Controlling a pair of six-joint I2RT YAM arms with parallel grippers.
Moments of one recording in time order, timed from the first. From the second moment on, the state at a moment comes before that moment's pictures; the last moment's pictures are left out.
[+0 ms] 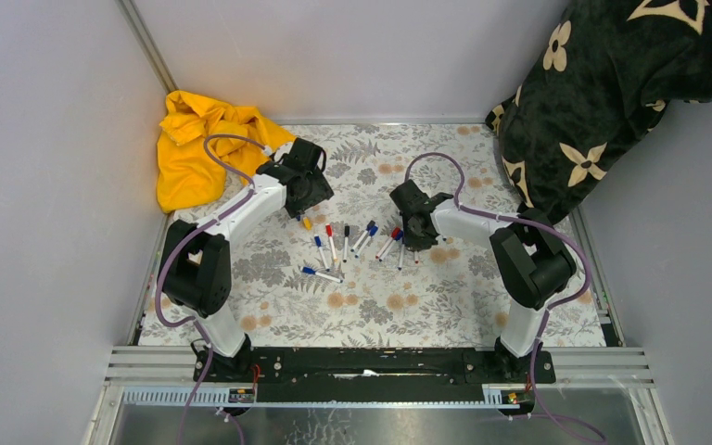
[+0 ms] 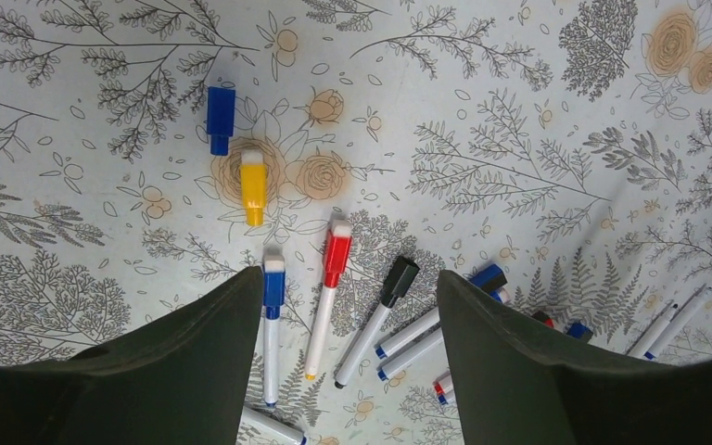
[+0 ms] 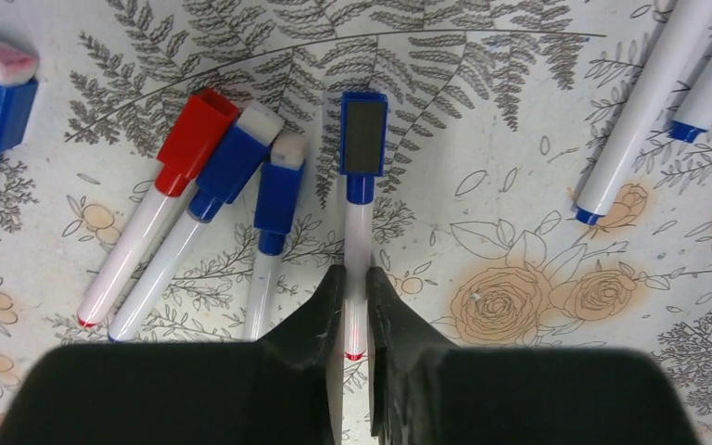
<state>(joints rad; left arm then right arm) -0.39 1.72 1.33 -0.64 -0.20 -0.89 0.61 1.82 1.13 -0.57 0.21 0.51</state>
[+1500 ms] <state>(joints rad) -0.59 1.83 1.26 -0.21 0.29 -1.13 0.62 1.58 1.14 -0.52 -0.16 0.44</state>
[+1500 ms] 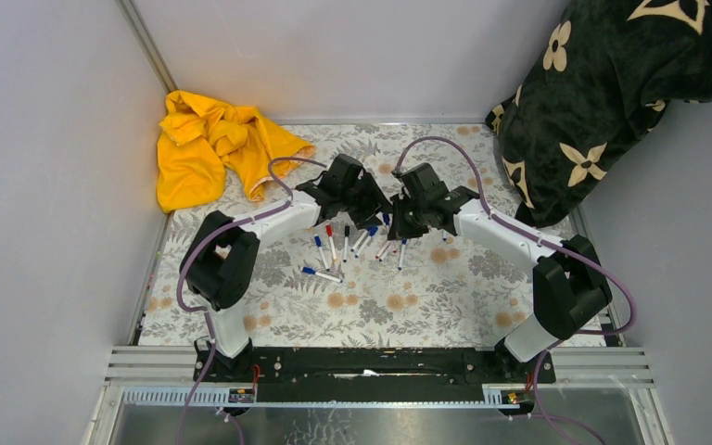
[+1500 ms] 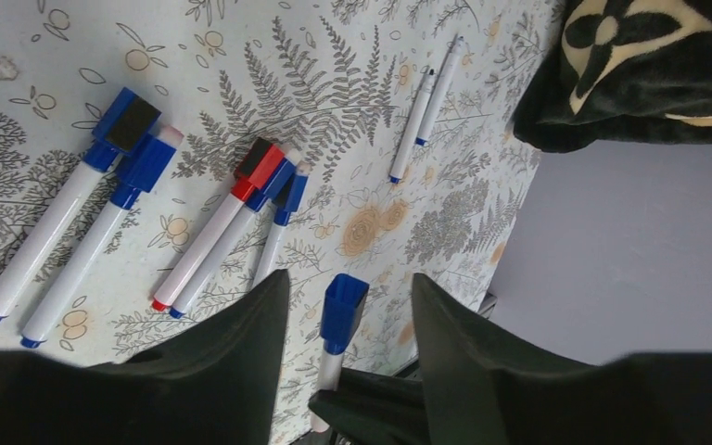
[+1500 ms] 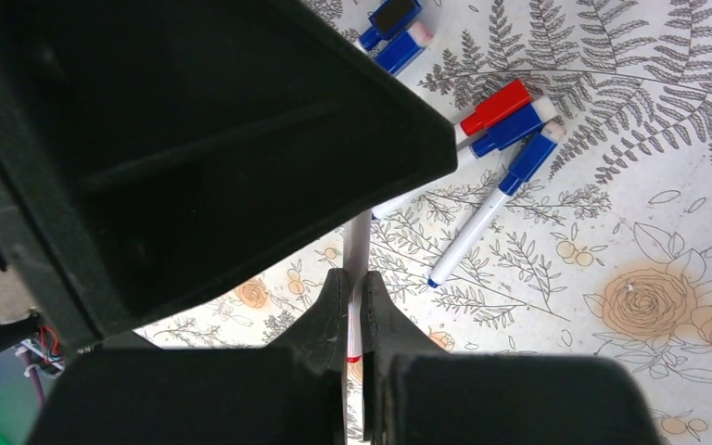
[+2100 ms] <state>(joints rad) -0.59 1.83 1.24 -0.18 0.29 -1.13 0.61 1.58 1.15 -0.53 -0.18 0.44</state>
